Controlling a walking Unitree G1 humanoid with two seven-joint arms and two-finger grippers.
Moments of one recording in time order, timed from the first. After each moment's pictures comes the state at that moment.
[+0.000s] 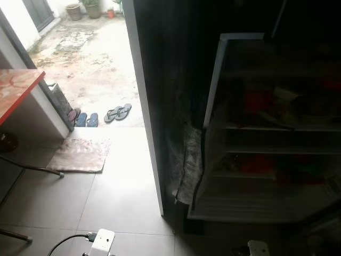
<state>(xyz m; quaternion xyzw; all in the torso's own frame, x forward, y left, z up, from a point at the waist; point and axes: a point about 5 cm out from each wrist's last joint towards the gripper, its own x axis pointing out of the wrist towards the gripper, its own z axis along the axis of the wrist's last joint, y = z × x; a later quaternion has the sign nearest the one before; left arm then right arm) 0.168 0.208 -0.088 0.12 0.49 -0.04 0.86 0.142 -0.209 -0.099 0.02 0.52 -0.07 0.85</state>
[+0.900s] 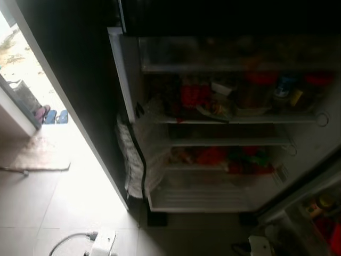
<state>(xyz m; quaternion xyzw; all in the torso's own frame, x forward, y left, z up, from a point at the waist) 0.170 0.202 -0.088 0.12 0.48 -0.05 0.87 0.141 -0.207 -0.099 0.01 0.52 -0.07 0.85</state>
